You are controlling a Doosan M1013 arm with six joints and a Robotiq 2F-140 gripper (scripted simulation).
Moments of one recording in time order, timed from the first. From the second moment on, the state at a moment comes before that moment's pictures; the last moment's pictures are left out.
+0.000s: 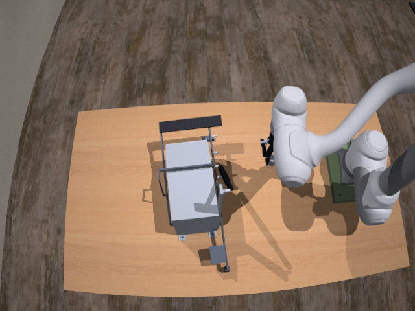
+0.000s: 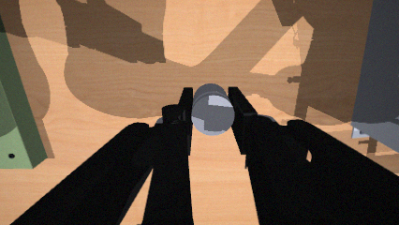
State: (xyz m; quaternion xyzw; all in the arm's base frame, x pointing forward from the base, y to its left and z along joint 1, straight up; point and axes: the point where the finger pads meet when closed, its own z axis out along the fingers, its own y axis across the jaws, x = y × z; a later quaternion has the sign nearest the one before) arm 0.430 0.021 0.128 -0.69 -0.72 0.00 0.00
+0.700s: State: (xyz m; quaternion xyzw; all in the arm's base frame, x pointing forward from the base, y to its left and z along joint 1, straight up) arm 0.430 0.020 0.173 -0.69 -0.72 0.00 0.00
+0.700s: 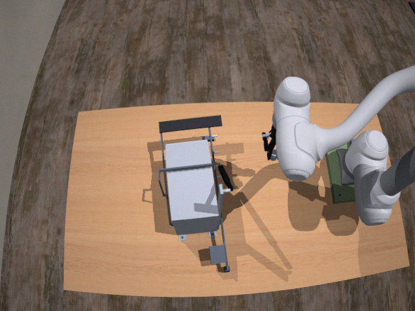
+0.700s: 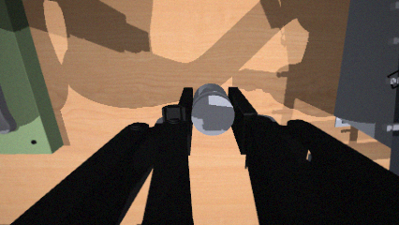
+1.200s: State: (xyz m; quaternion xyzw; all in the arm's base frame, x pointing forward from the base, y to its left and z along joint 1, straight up) arm 0.430 0.020 0.192 -0.69 -0.72 0.00 0.00
